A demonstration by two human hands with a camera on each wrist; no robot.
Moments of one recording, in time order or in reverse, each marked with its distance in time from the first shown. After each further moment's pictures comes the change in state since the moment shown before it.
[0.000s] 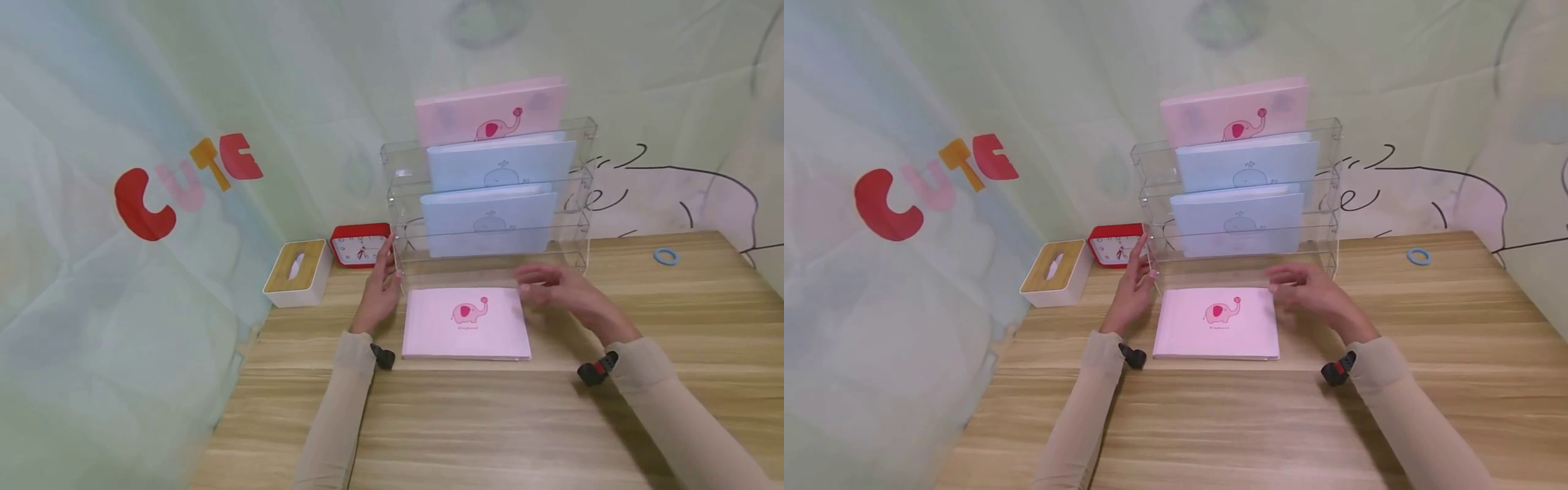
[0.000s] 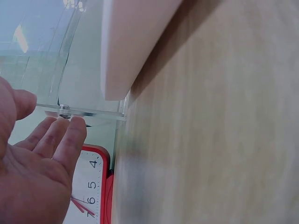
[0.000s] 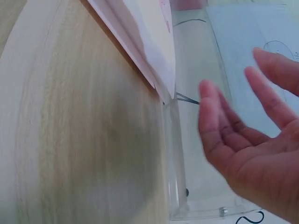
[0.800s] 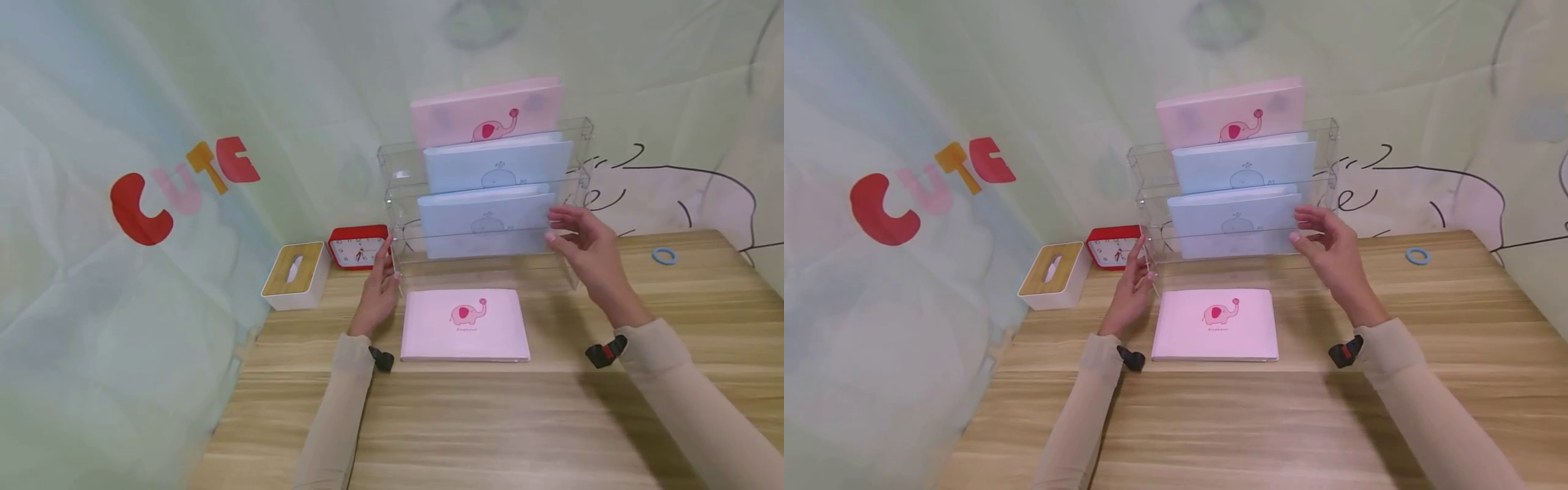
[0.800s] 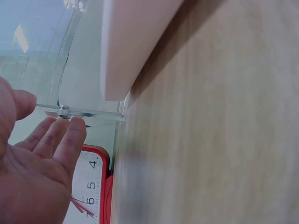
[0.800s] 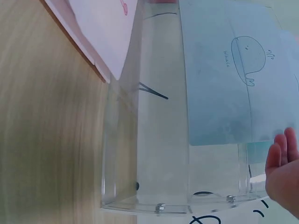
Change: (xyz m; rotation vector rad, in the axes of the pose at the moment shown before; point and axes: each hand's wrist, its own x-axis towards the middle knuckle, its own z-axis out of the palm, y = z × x) left_hand 0.001 -0.002 0.001 0.008 -0.002 -0.006; right_hand 0.001 -0.036 -0.023 0.112 0.538 -0.395
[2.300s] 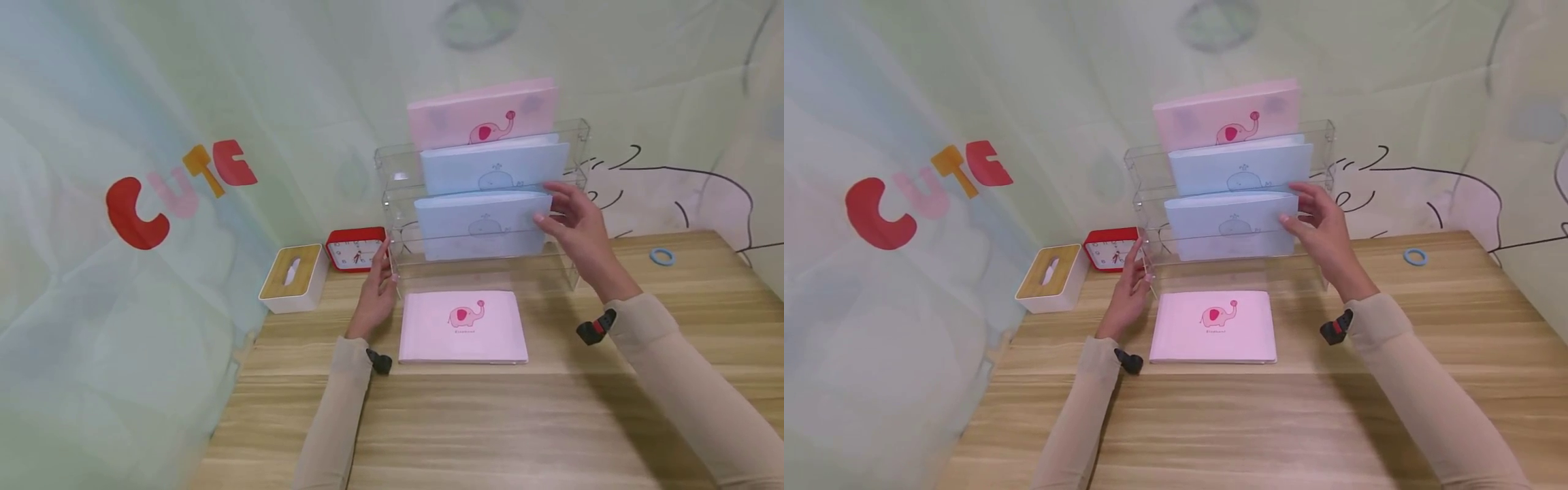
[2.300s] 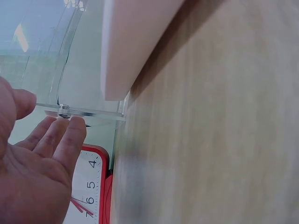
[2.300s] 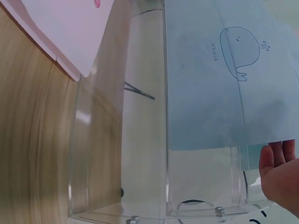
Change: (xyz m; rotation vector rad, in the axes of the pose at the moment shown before) left_hand 0.002 -0.001 -0.001 -0.013 -0.013 -0.040; right_hand 0.035 -0.011 0.000 -0.029 -0.055 0.105
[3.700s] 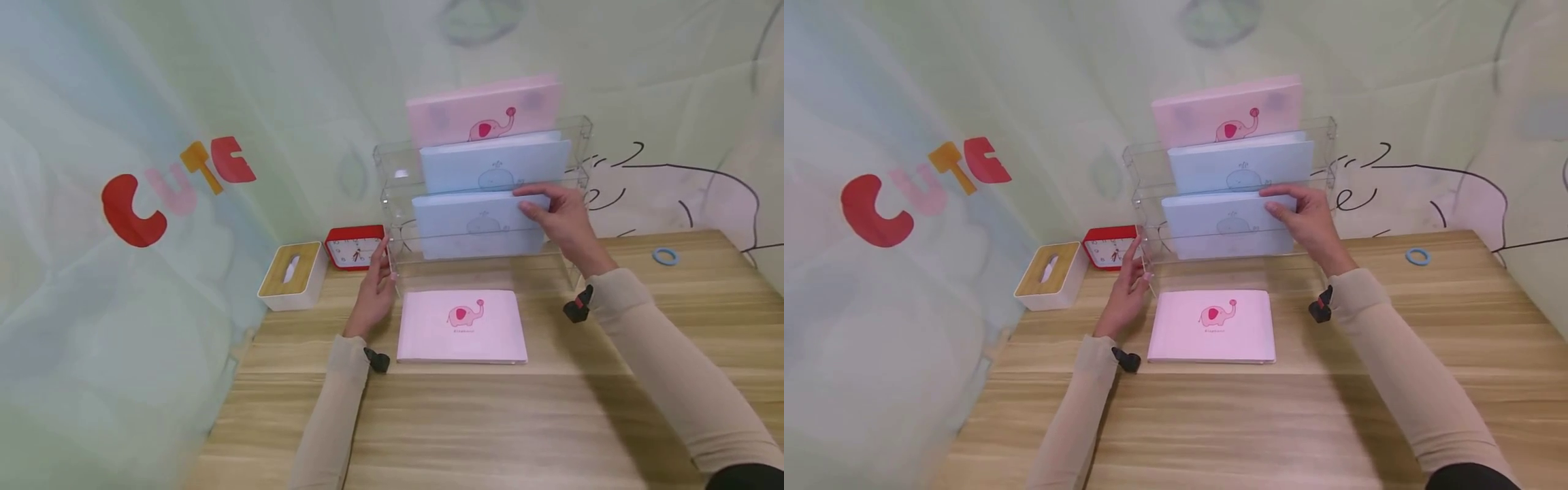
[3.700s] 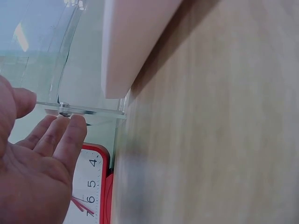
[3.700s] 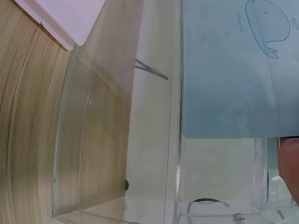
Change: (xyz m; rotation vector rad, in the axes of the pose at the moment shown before) left_hand 0.000 -0.003 -0.001 0.016 -0.006 0.041; right_hand 0.038 0.015 0.016 0.041 -0.021 -0.118
